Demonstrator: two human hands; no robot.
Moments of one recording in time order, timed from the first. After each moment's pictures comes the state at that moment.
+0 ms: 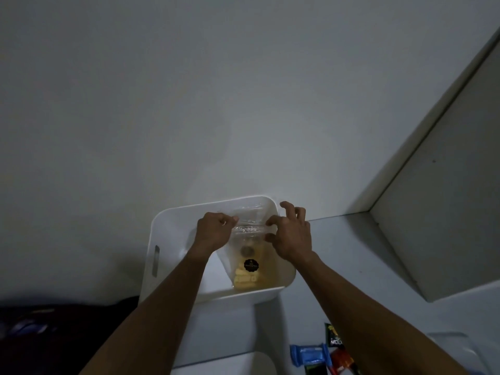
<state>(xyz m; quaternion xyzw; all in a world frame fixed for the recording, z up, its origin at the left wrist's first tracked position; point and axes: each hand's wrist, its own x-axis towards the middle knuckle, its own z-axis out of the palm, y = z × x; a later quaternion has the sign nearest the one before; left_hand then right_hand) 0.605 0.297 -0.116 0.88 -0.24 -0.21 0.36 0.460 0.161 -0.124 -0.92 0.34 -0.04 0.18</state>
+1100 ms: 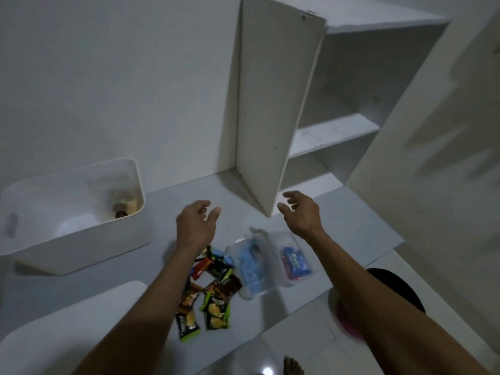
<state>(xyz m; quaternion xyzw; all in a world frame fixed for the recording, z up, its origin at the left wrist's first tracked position) 0.233 0.245 -0.086 0.81 -0.30 -0.18 0.46 0.030 0.098 -0.068 -0.76 0.52 -0.22 0.33</state>
